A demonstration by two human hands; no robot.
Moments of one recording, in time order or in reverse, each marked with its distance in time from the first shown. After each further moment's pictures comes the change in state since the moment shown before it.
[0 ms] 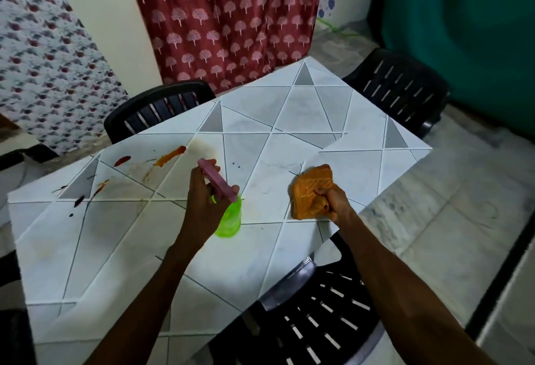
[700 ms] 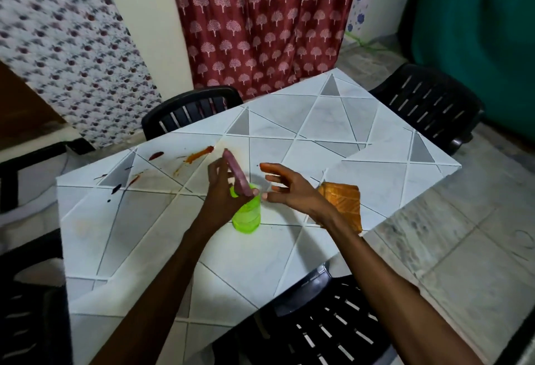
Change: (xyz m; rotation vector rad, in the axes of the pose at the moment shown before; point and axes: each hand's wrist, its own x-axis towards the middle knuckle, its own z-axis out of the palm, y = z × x) left_hand 0.006 -0.007 -0.029 0.162 -0.059 -0.004; right_hand -0.130 -0.038 0.145 -0.590 -0.693 -0.470
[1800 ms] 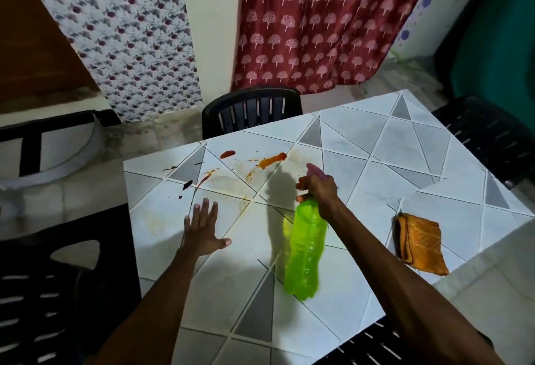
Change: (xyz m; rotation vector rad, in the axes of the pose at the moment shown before) left_hand -0.027 -0.260 -0.206 0.844 -0.458 -0.451; right_hand 0.168 -0.021 0.161 0.259 0.585 0.378
